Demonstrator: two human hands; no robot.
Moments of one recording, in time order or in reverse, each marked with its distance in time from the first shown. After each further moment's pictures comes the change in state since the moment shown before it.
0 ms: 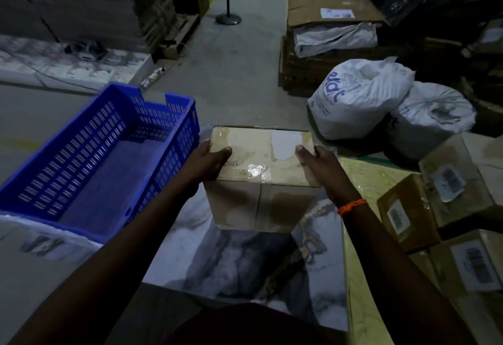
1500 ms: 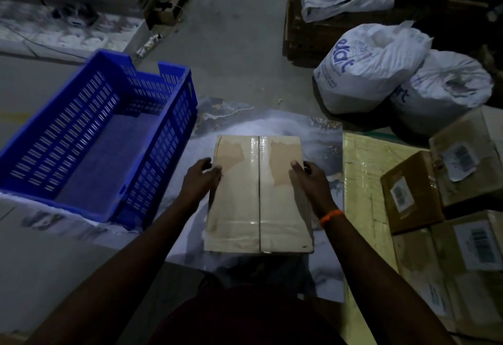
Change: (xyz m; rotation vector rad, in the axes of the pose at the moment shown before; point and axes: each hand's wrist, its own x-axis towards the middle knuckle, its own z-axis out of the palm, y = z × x) left_hand 0.008 -0.131 0.021 0.030 0.139 -0.059; right_hand -0.011 0.116 0.048 0.009 0.057 0.159
